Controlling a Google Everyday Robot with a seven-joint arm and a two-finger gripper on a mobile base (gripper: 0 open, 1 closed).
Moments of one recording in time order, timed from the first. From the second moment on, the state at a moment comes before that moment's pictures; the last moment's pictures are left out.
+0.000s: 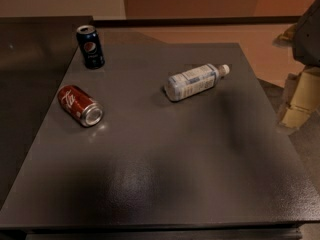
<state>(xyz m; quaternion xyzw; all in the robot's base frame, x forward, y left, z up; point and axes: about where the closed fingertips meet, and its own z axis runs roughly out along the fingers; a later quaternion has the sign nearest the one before) 0.438 -0.217 0.976 -0.60 0.78 -0.03 0.16</state>
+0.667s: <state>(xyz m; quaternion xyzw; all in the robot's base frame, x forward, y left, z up) 0.443 -0.193 0.975 -0.61 0.78 -0.02 0.16</state>
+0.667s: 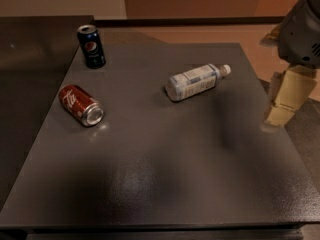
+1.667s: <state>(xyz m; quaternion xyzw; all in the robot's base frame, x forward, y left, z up) 0.502 -0.039 0.945 -0.62 0.76 0.06 0.15</state>
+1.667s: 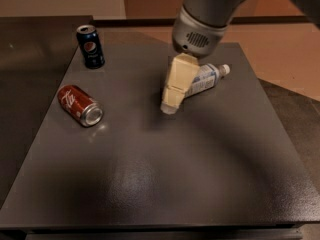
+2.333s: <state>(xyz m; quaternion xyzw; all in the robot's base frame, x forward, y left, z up) 0.541 0.053 0.906 -0.54 0.82 0.10 0.12</state>
